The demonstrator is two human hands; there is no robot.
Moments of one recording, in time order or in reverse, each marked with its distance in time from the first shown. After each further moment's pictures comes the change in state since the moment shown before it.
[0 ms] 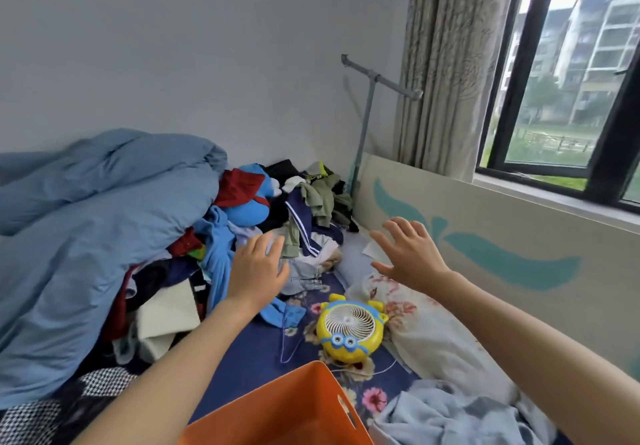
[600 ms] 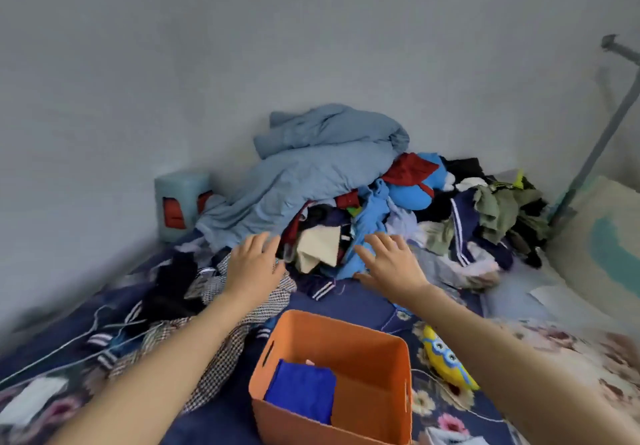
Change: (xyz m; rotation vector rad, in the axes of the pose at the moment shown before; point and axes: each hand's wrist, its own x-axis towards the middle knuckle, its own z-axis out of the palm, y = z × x) left_hand -0.165 0.040 -0.093 0.292 -0.165 -0.684; right_hand 0.007 -0.111 0.002 0.459 0.297 -0.574
